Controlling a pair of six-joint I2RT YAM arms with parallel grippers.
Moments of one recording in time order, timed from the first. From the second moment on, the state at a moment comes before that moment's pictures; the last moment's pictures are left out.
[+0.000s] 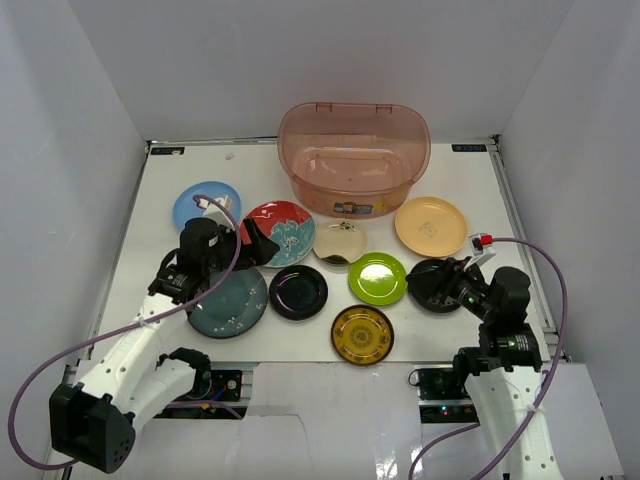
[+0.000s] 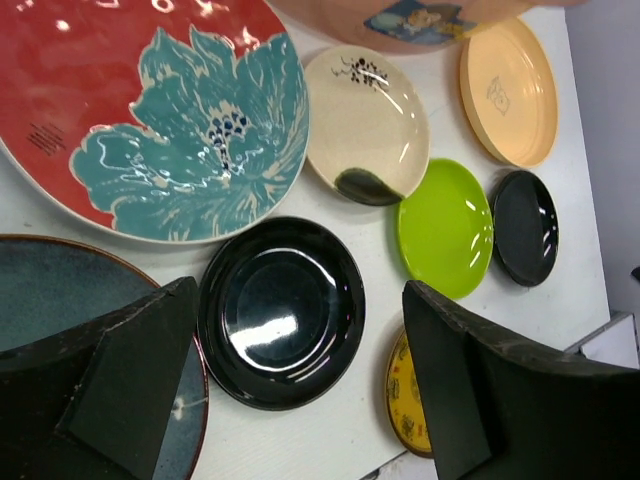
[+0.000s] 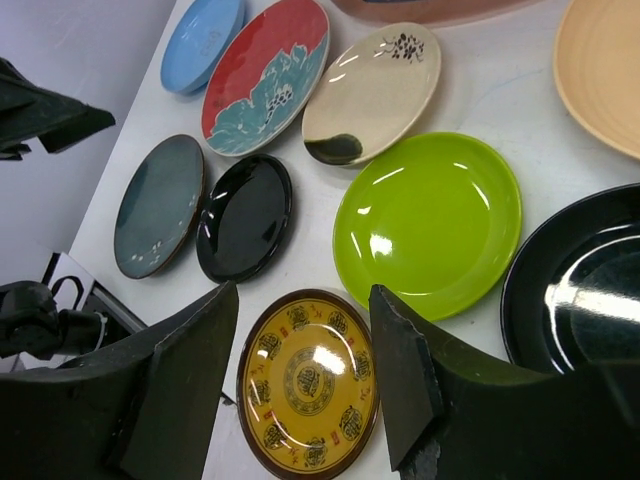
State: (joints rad) left arm -0.34 0.88 0.66 -0.26 0.21 -0.54; right arm 0.03 0.32 0.42 -0.40 -0.65 0.46
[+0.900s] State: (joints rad) left arm -0.03 1.56 0.75 0.05 0.26 -0.54; right arm 0.09 0.28 0.25 -0.26 -0.69 0.54
